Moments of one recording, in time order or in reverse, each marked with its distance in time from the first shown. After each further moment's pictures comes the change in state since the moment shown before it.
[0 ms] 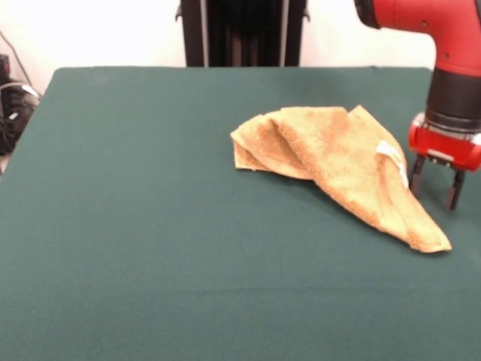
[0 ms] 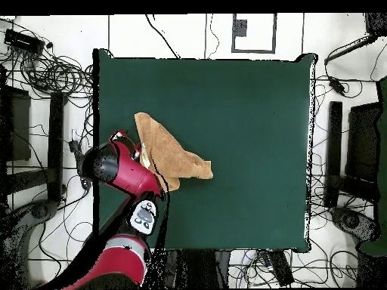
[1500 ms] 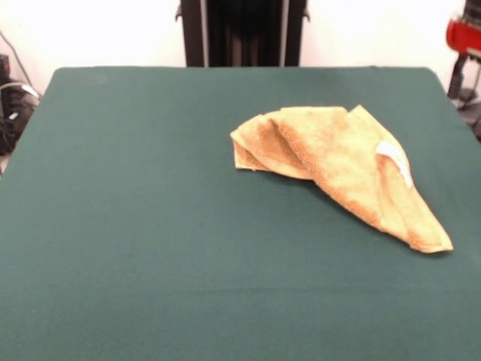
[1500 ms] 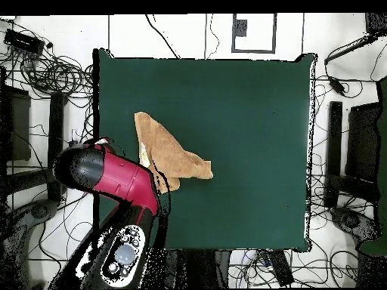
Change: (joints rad) arm 0.076 -0.207 -0.182 0.001 -0.105 0.486 0.308
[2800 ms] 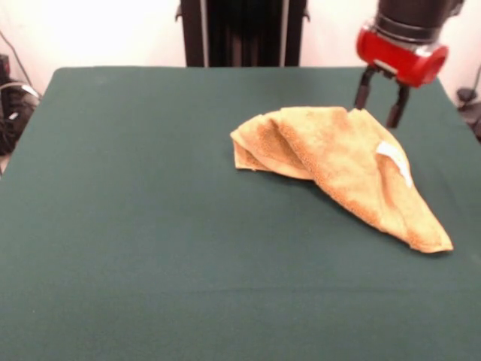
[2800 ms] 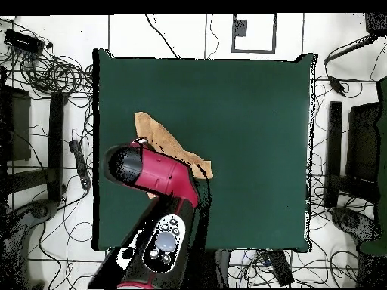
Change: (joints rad) arm -0.151 0.009 -0.016 -0.007 -0.268 -0.033 0.000
